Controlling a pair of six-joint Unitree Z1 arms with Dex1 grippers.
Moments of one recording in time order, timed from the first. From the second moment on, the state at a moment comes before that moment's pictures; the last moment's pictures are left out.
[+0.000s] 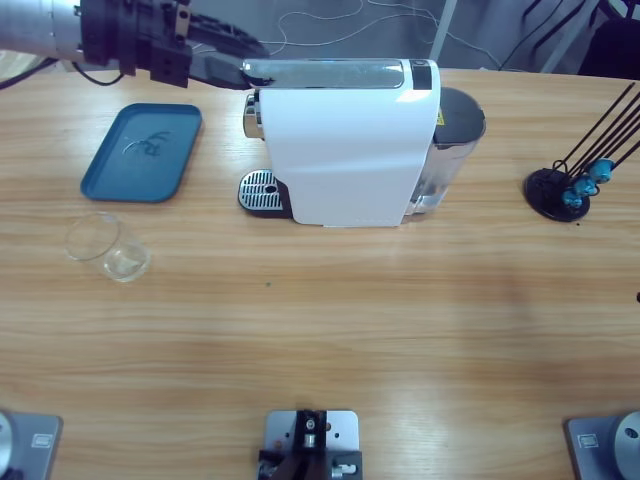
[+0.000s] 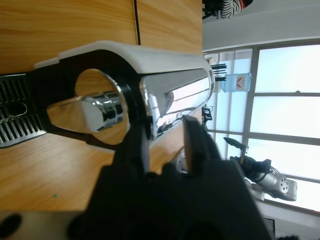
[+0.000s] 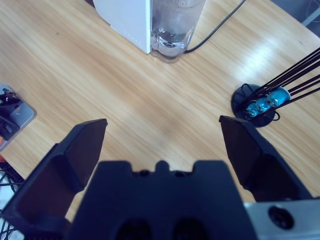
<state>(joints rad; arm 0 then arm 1) -0.53 1.74 -1.19 0.07 -0.71 -0.90 0.68 0.81 -0.83 0.74 -0.06 -0.06</state>
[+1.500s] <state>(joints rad) -0.78 1.02 -0.83 0.38 0.03 0.20 0.30 1.34 -0.32 -0.33 -0.35 0.35</state>
